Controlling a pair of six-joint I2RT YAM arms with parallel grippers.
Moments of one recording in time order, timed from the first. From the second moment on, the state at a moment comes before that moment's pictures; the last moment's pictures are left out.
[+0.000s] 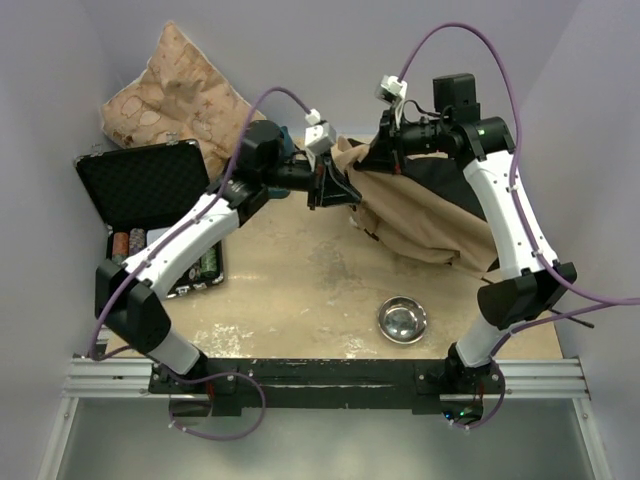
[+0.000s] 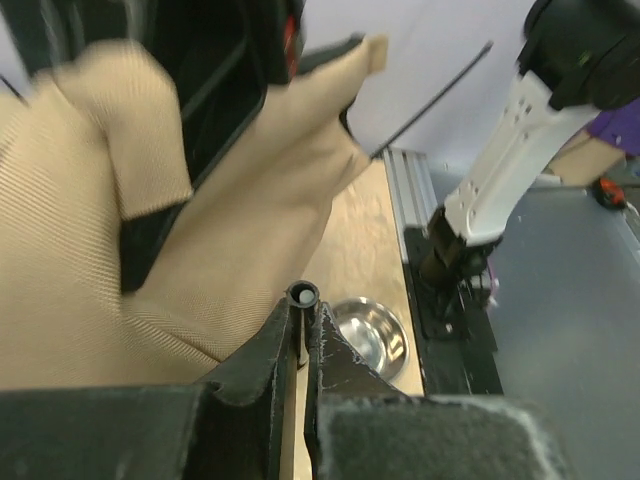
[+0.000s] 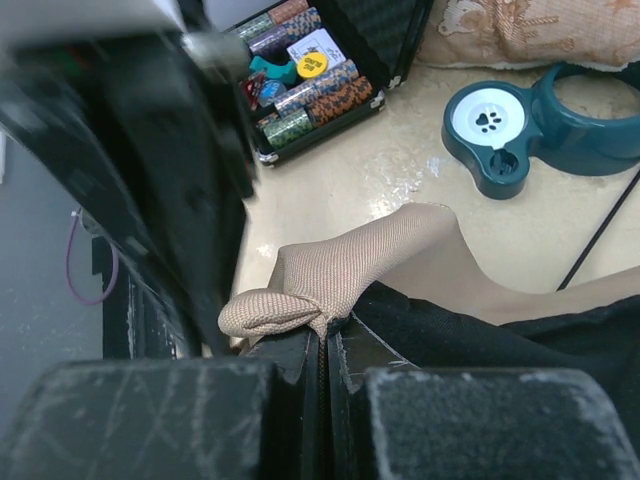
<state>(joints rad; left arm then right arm) -0.57 1.54 1.43 0.05 1.02 -0.17 0.28 1.69 2.01 -0.96 -1.01 -0.34</state>
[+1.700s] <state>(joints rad) -0.61 1.68 1.59 -0.40 1.01 0.01 0.37 1.58 1.87 -1.06 -0.86 -0.62</state>
